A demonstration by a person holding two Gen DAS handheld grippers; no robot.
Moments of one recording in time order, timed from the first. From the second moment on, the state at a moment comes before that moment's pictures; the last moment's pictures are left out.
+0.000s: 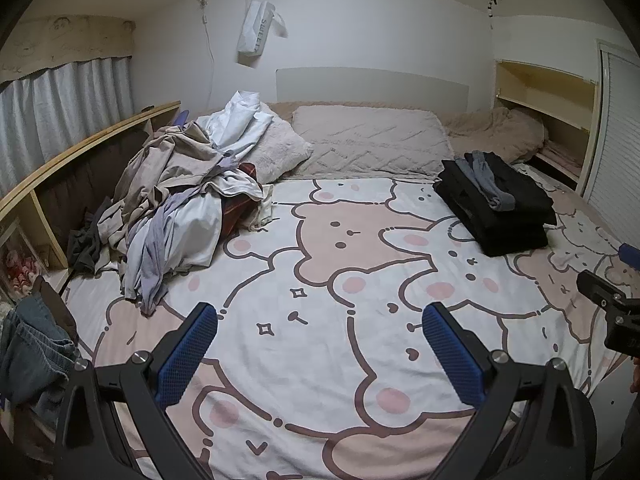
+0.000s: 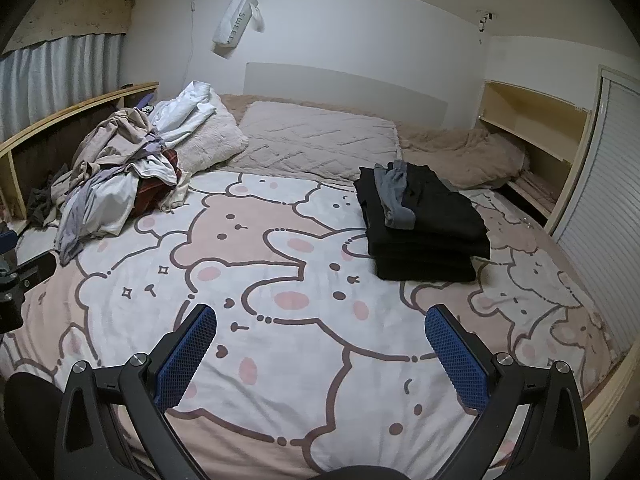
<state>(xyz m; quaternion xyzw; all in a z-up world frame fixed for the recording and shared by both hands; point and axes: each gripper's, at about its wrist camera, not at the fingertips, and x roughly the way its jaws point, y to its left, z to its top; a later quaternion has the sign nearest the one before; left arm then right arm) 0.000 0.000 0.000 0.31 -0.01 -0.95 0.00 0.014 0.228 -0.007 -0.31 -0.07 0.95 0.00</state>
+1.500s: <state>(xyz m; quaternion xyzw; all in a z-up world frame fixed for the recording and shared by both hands) 0.011 0.001 0.003 0.28 -0.03 -0.96 -0.02 0.010 0.213 -0.006 -0.29 -0.06 0.95 -0.02</state>
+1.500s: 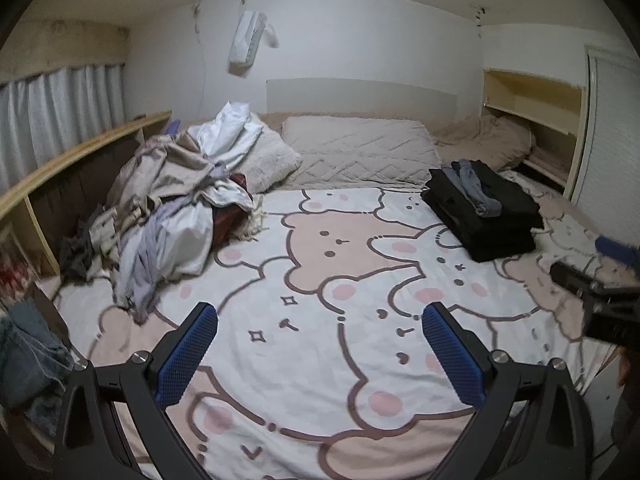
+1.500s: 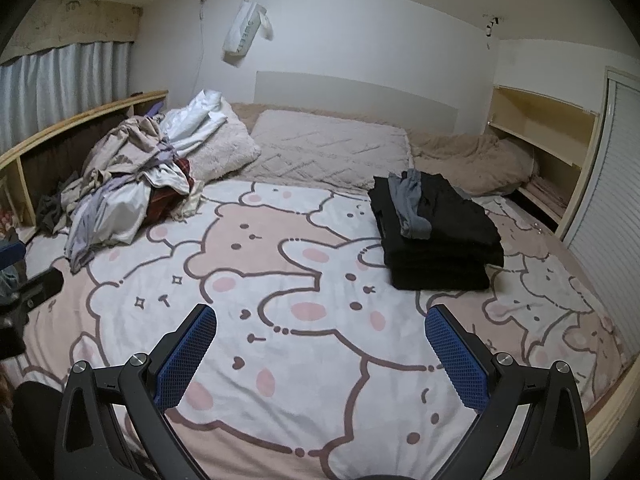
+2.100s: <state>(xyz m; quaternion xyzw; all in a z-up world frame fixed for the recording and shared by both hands) 0.011 -0.068 0.028 0.18 0.02 -0.98 0.06 0.005 0.224 0.014 -0.23 0.09 0.97 -0.04</state>
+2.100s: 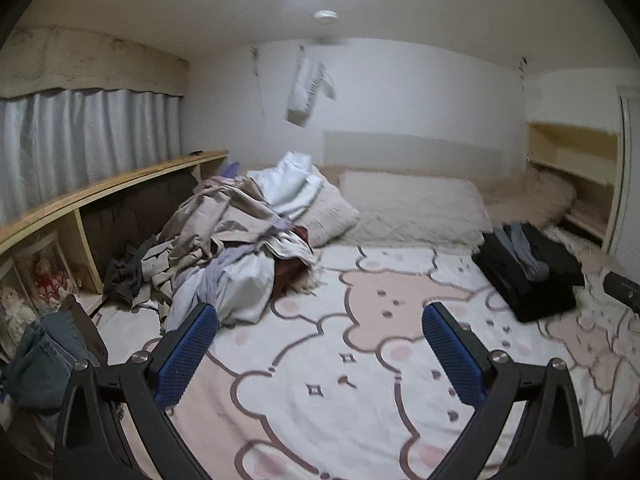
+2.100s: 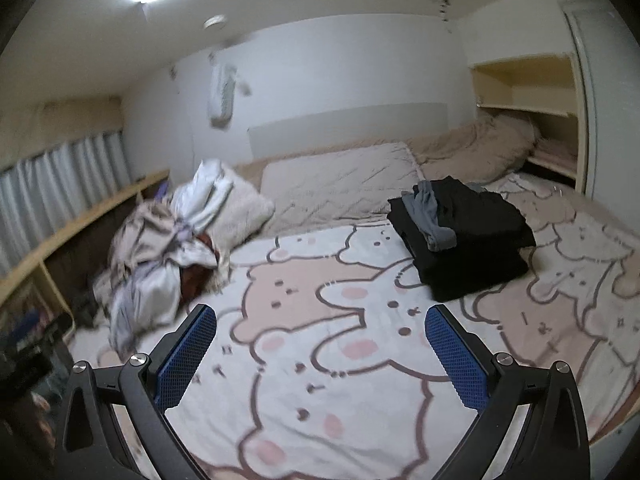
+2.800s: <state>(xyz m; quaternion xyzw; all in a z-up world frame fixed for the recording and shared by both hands) -0.122 -0.355 0.009 0.20 0.08 -0.95 0.24 -0.070 0.162 -0.003 -0.28 0.03 0.96 -0.07</state>
